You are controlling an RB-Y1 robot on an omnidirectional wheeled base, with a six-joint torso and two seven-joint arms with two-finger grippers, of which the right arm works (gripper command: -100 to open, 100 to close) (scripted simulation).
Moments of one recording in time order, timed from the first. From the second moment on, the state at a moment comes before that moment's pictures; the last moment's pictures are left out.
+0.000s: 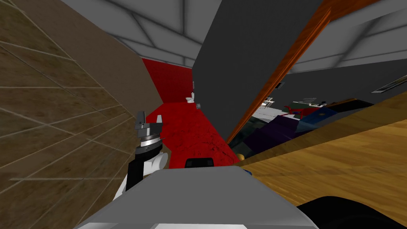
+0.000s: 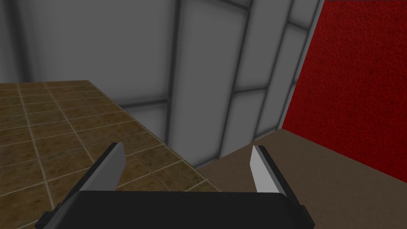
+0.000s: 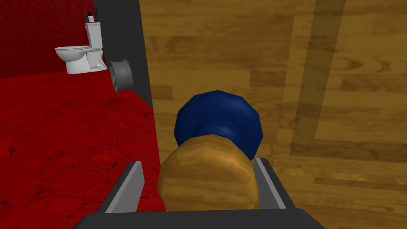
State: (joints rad) arm 0.67 -0.29 0.20 -0.59 -0.31 -1.61 -1.77
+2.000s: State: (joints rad) arm 0.74 -0.25 0.23 -0.57 -0.31 -1.60 -1.76
